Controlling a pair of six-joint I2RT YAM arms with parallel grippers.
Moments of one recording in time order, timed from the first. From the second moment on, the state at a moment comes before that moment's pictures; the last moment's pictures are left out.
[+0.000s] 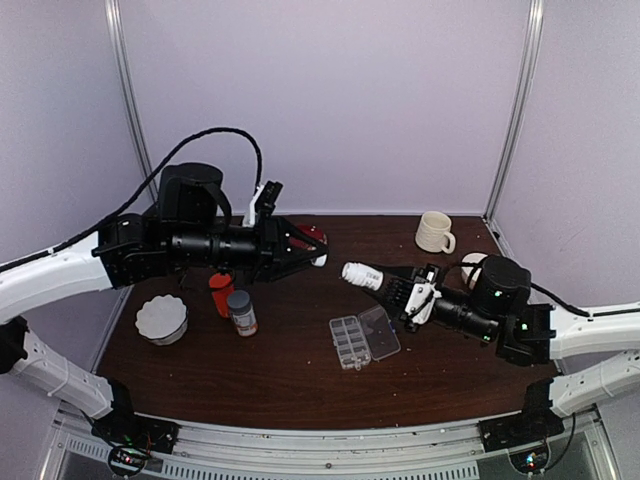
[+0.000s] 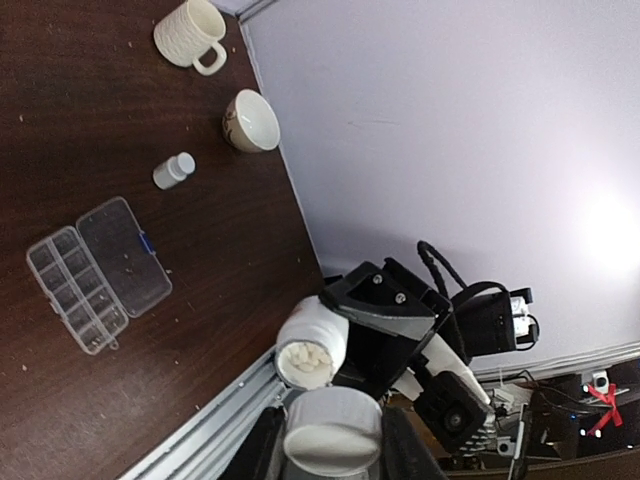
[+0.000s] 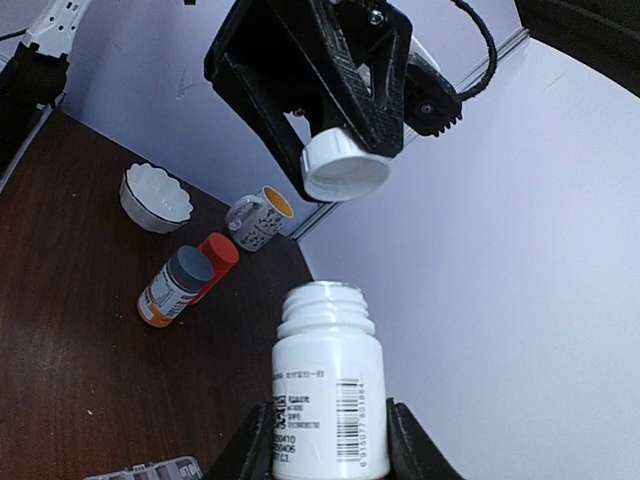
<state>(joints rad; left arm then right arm) -1.05 1.29 1.23 -0.25 0.25 -1.09 1.09 1.05 0.58 0.50 0.06 -0.81</state>
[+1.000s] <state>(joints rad) -0.98 1.01 0.92 -0.18 -0.18 -0.32 1.09 0.97 0.22 0.48 0.06 0.13</state>
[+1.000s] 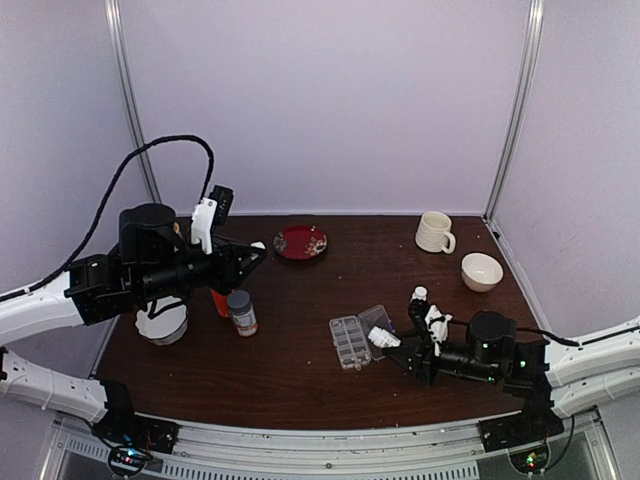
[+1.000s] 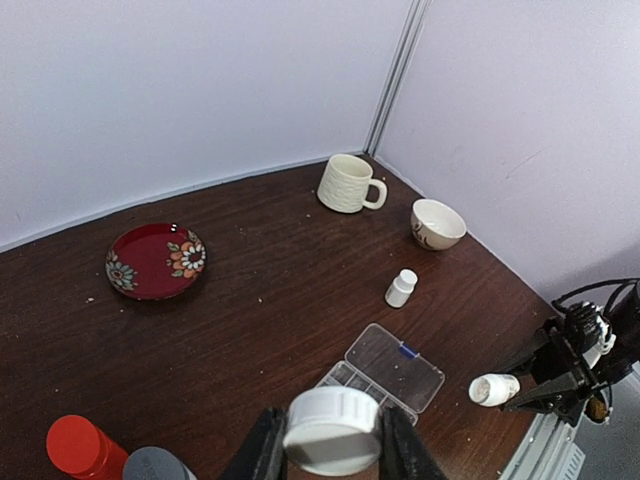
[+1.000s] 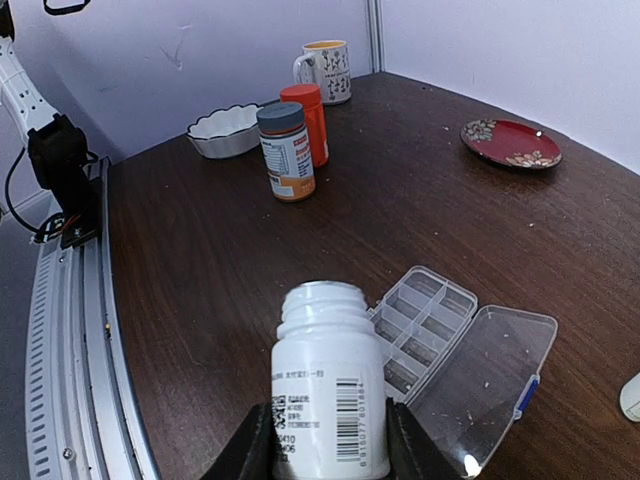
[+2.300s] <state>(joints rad) -0.98 1.28 0.77 0.11 -0.05 -0.24 0.99 1.34 0.38 0.40 -0.03 0.32</state>
